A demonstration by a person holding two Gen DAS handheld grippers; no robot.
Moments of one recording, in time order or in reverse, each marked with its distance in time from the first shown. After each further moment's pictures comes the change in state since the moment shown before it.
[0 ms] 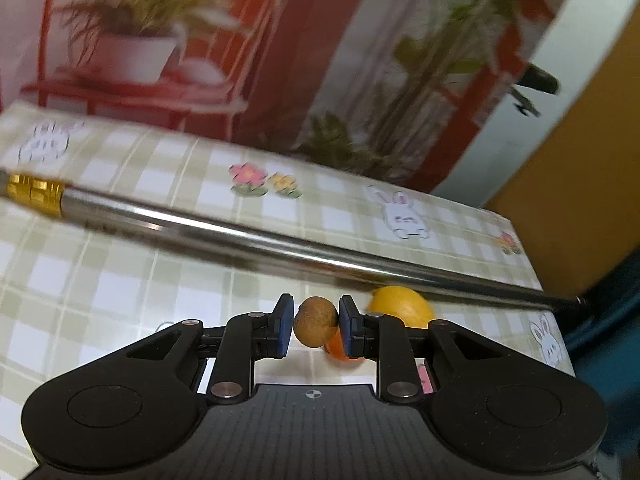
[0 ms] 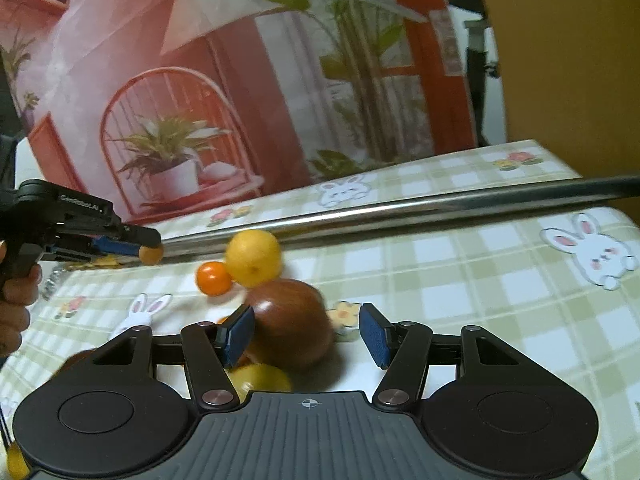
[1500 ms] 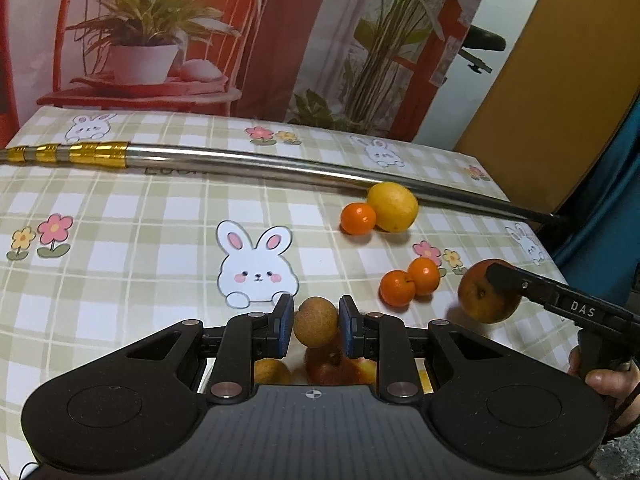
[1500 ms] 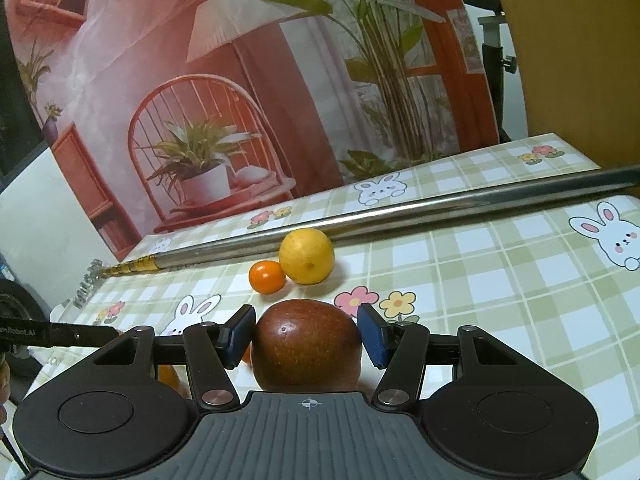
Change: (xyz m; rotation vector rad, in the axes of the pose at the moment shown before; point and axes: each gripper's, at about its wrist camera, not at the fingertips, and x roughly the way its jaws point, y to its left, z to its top) left arm -0.092 0.028 -0.083 0.139 0.015 -0.033; right arm -0.022 0.028 -0.004 0.036 -0.013 0.063
